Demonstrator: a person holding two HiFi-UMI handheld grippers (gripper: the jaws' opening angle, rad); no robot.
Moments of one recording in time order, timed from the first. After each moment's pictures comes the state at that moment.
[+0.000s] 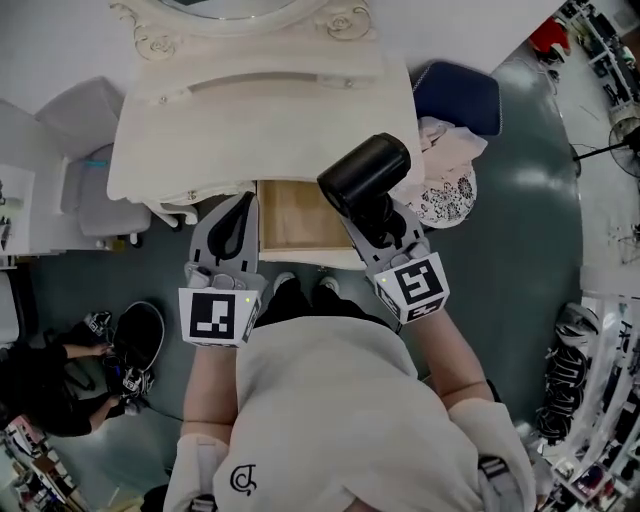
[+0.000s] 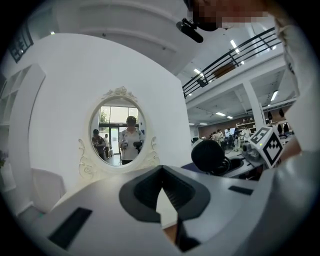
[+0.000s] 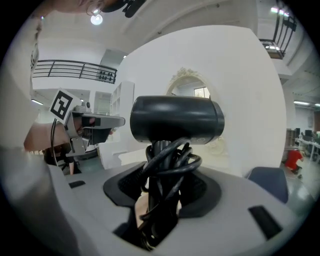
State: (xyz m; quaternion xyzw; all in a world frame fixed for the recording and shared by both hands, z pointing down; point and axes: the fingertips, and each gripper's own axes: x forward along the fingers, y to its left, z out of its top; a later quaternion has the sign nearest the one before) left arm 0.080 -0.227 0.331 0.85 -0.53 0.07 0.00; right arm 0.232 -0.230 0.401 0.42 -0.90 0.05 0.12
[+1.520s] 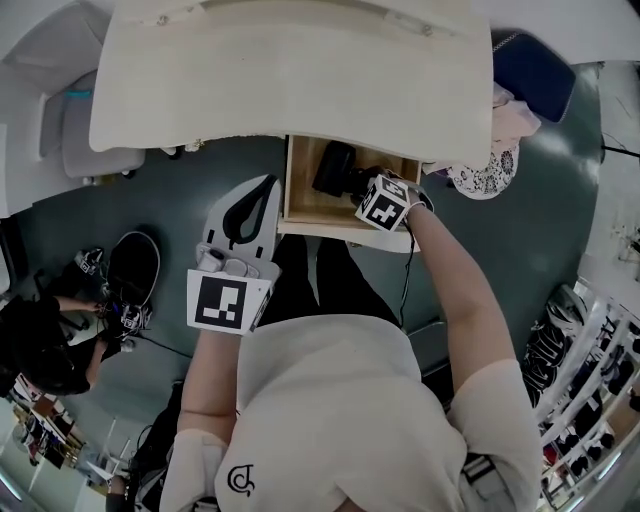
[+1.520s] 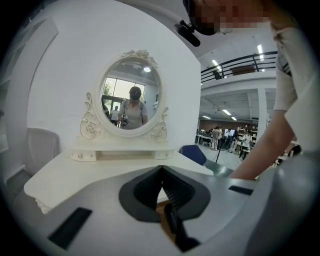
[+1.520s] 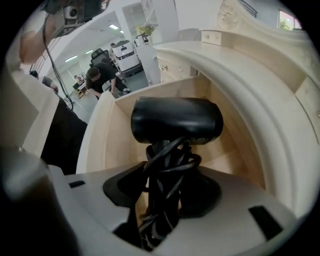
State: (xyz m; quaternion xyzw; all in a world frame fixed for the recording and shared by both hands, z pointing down) left arm 0.017 -0.270 0.455 0.84 -0.51 0.09 0.15; right arm 0.177 -0.222 0.772 0.05 -0.79 0.14 0.59
